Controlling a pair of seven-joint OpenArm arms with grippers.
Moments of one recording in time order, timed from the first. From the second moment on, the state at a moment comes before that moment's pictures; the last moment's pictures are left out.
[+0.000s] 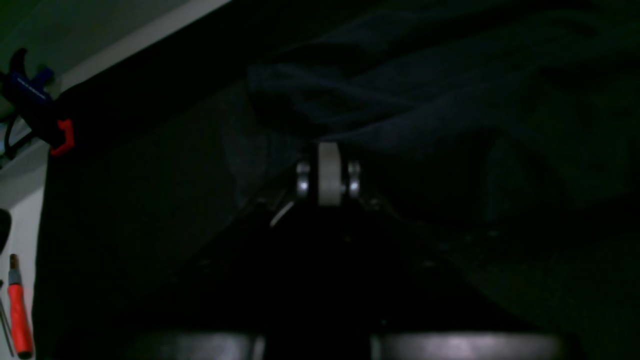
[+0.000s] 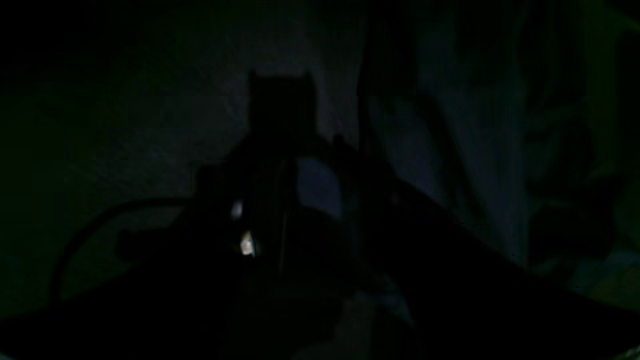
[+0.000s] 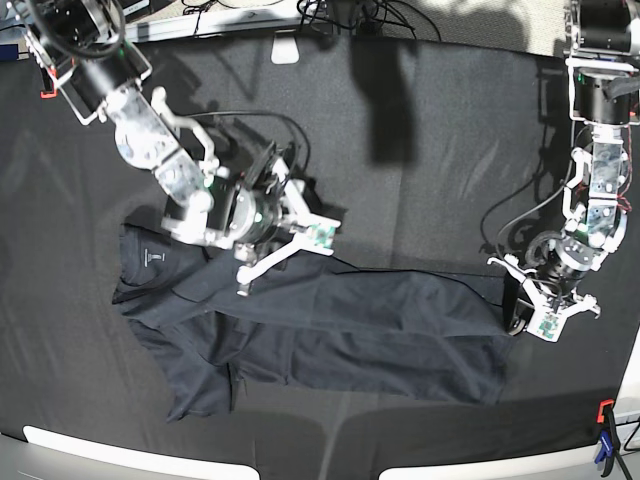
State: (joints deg) left arm -14.3 -20.2 1.7 65.4 1.7 -24.4 -0.6; right arm 15.5 24.6 -36.9 94.4 2.3 40.6 -45.6
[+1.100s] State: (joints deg) left arm -14.3 -20.2 1.7 65.4 -1.7 -24.4 5.6; right arm 8.6 24.8 -42.7 105.3 1.3 34.1 -53.7
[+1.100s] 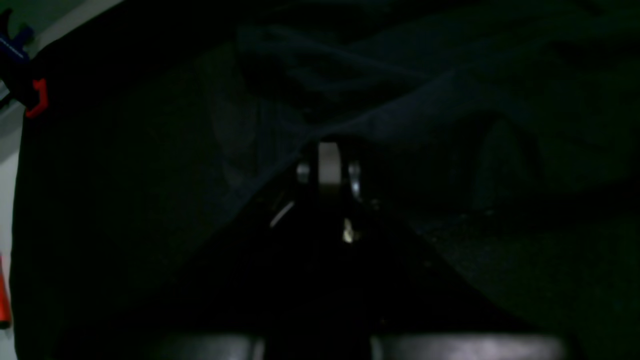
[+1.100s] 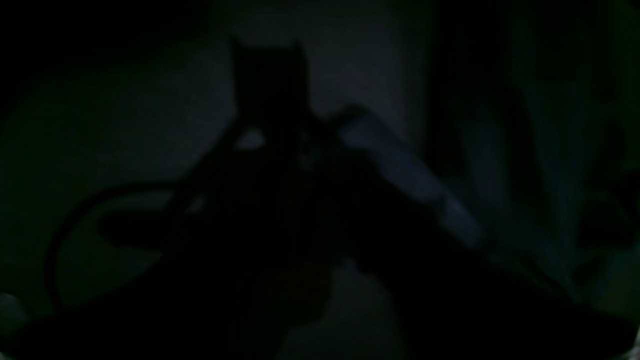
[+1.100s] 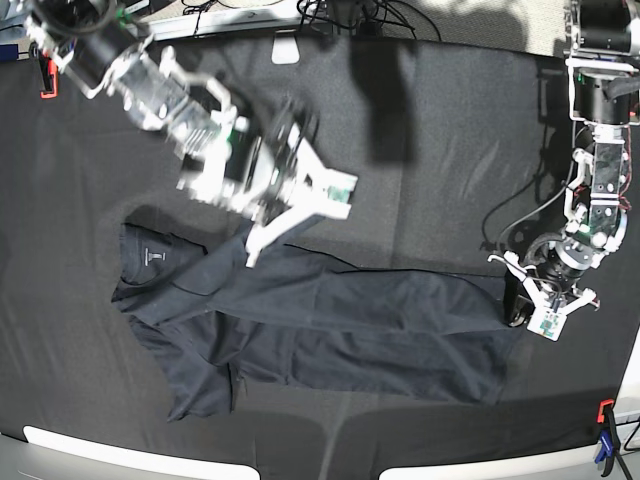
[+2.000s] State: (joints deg) left arm -14.3 -20.2 1.7 65.4 -1.7 -24.4 5.6; right arm 10.3 16.9 -42.5 95.2 -17.3 21.2 -55.3
